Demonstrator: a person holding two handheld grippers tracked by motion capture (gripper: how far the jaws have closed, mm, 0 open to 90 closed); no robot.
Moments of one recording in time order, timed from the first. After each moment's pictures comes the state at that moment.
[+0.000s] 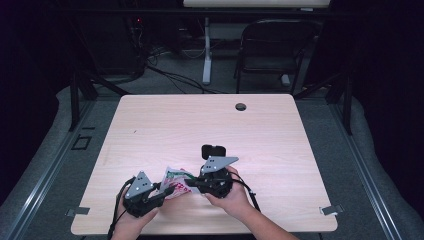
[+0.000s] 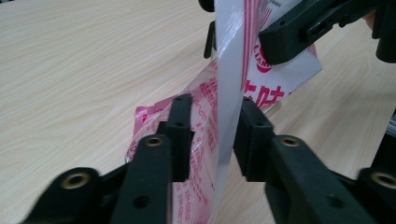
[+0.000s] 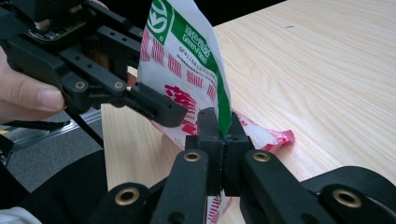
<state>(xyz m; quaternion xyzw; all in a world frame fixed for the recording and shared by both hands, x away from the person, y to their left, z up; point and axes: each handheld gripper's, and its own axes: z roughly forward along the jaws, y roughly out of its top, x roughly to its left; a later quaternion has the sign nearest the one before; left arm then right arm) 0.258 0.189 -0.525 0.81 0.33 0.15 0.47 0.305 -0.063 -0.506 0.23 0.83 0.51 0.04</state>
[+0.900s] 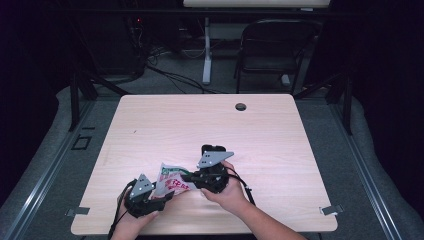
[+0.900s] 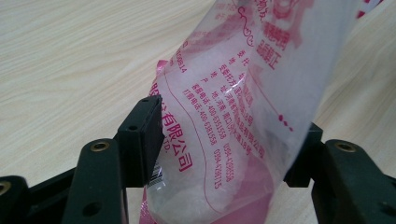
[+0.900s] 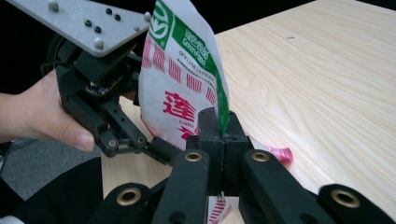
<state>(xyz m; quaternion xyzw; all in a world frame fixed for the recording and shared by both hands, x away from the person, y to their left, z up) 0.272 0.199 -0.561 0.82 0.36 0.15 0.43 0.315 -0.052 -0.495 0.22 0.83 0.52 0.04</state>
